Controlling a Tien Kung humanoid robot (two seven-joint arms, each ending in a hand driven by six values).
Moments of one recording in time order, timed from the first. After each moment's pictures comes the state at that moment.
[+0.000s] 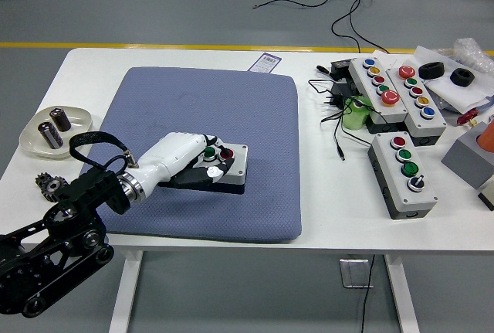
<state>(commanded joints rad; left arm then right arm) -0.48 0.39 -0.73 -1.43 1.91 0.07 0.13 0.06 -0.01 1.90 0.18 -1.92 -0.17 -0.21</state>
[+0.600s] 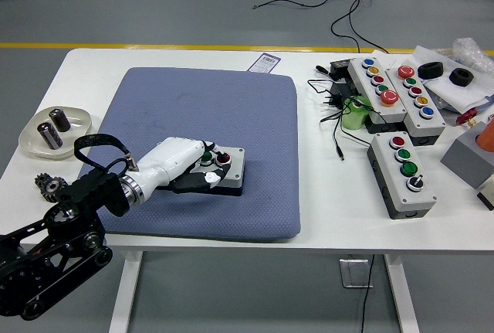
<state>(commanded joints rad) -0.47 0.39 -0.75 -1.44 1.95 0.05 0.14 0.06 -0.01 1.91 0.18 -1.93 -0.17 -0.21</state>
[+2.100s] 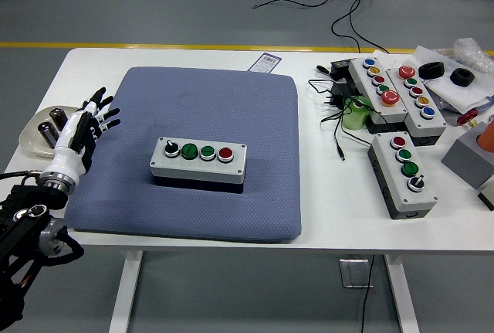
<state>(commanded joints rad) -0.32 0.30 -1.14 -1.16 0.87 0.22 -0.16 0.06 0.00 1.90 0.18 -1.93 -0.17 -0.21</state>
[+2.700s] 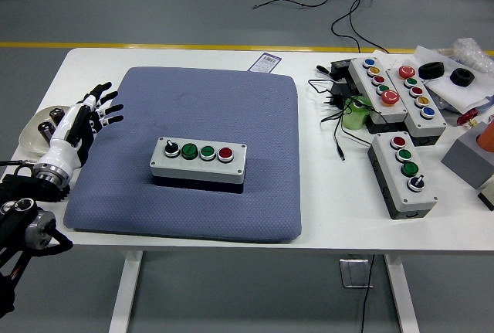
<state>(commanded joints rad) -0.32 0.32 -1.21 -1.19 0.96 0.08 -0.08 0.06 0.00 1.91 0.18 -1.93 -0.17 -0.21</state>
